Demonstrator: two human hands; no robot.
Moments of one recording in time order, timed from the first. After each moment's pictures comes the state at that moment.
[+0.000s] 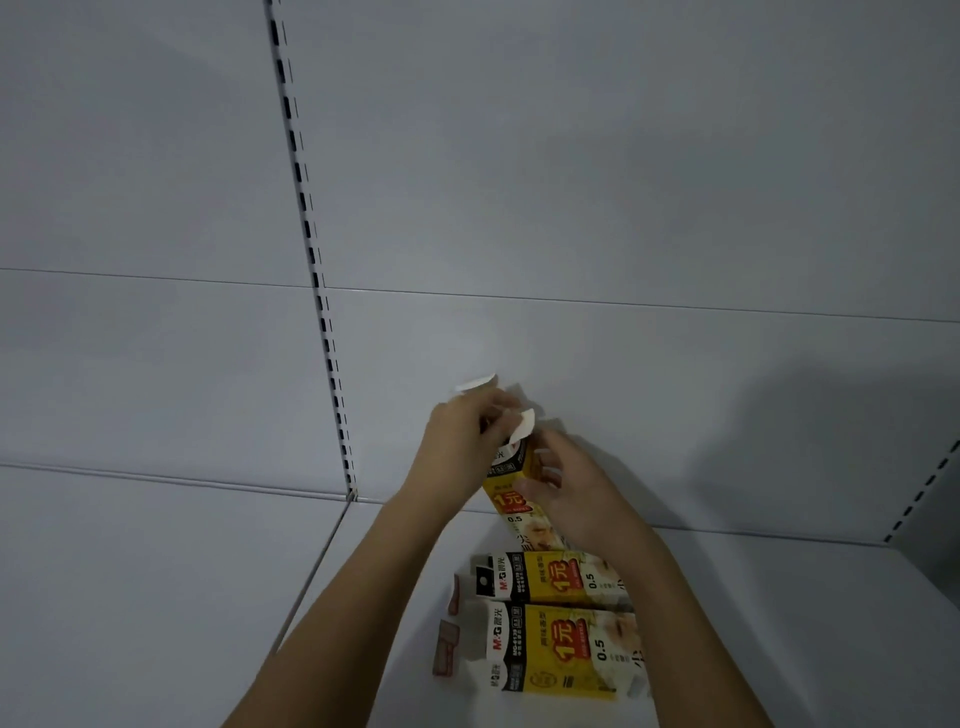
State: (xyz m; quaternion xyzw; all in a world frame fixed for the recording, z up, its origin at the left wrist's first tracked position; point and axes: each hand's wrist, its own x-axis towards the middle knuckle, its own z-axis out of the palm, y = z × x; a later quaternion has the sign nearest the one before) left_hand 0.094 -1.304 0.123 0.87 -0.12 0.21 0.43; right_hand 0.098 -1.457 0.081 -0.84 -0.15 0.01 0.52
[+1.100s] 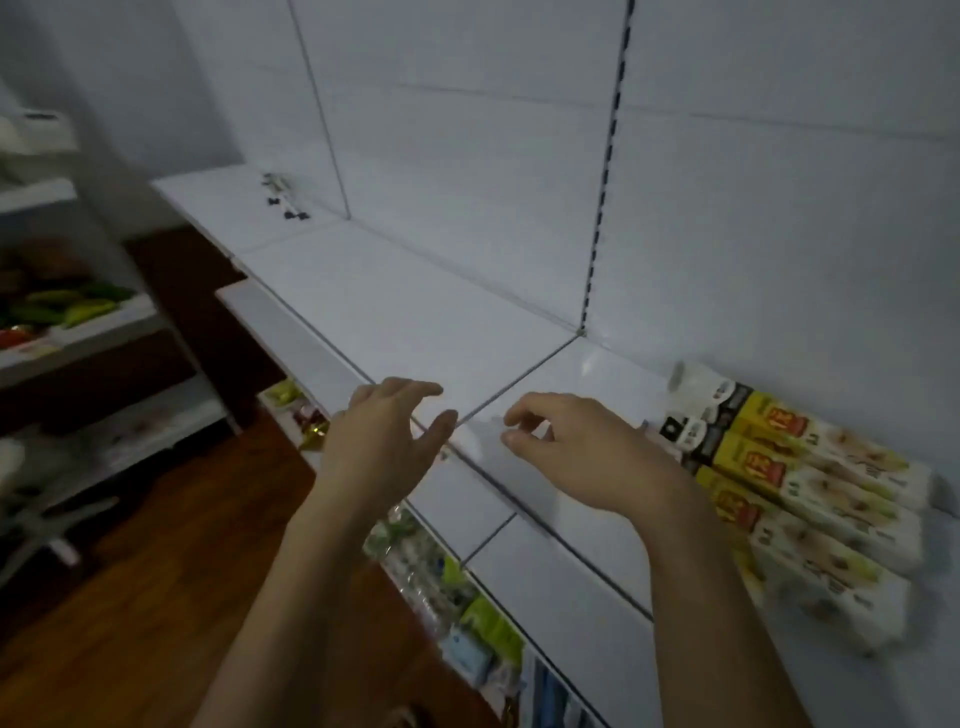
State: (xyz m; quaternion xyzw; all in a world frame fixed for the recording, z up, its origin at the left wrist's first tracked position) left_hand -0.155 -1.215 0.051 0.92 0.33 0.15 0.13; right_hand -0.026 -1.375 0.087 -0.83 -0.45 0.20 0.26
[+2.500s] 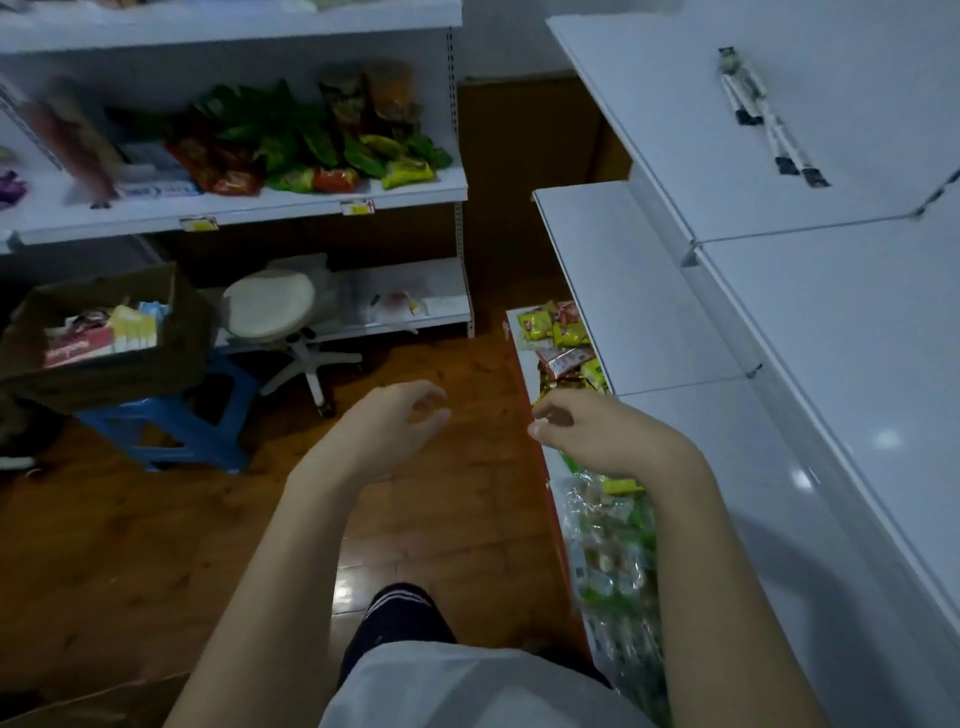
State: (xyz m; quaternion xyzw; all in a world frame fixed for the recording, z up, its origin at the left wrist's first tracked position) left_hand -0.415 -0.656 -0.041 0.76 0.58 0.01 0.30; right_hand -0.185 -0.706 -0.027 -0.68 -0.61 0.40 0.07
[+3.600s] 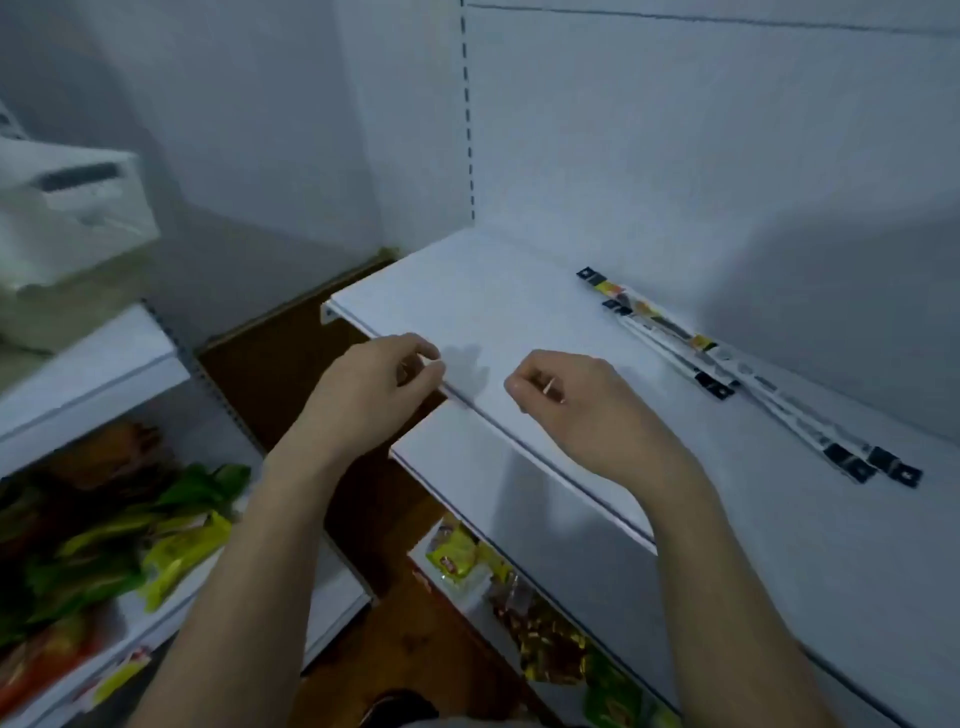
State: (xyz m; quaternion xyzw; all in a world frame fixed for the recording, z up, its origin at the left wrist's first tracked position) left_hand -0.135 -0.024 0.042 0.93 0.25 0.14 0.21; right_hand -0.009 -0.211 0.048 -0.80 -0.43 0.16 0.38
